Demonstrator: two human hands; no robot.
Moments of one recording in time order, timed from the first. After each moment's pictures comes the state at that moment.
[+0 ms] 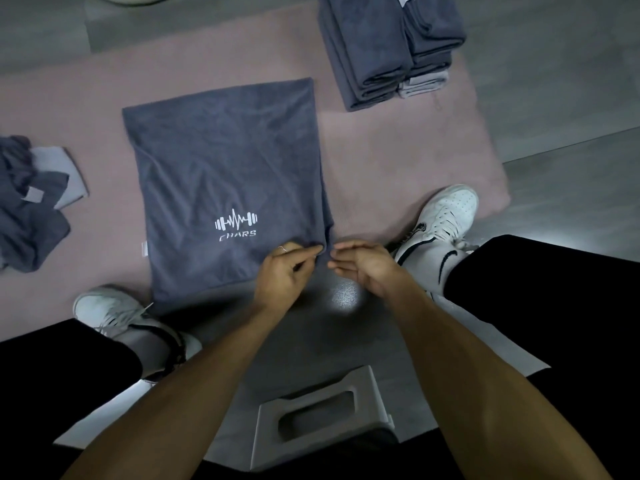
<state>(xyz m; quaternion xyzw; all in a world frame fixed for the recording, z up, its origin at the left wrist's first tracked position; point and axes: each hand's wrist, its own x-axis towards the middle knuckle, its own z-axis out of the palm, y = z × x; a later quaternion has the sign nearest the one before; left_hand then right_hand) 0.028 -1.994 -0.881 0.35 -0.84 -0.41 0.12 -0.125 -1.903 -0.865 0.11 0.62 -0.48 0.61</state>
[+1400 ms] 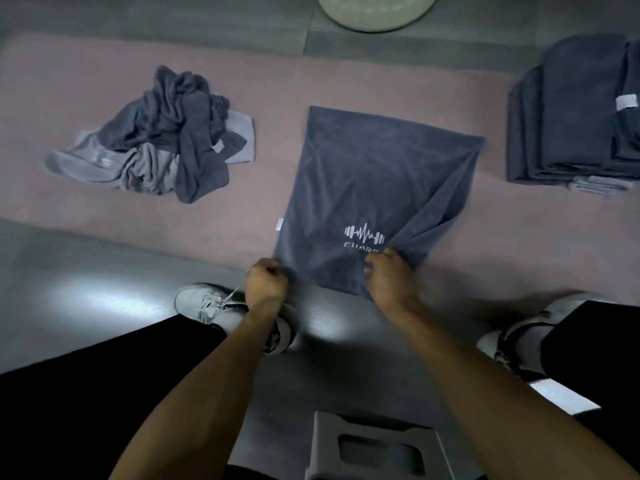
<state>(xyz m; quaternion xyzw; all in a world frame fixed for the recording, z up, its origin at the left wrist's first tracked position) 0.216 -2.082 -0.888 0.77 -0.51 -0.36 0.13 0.002 -2.026 -0.851 -0.52 0.80 -0.06 0.29</state>
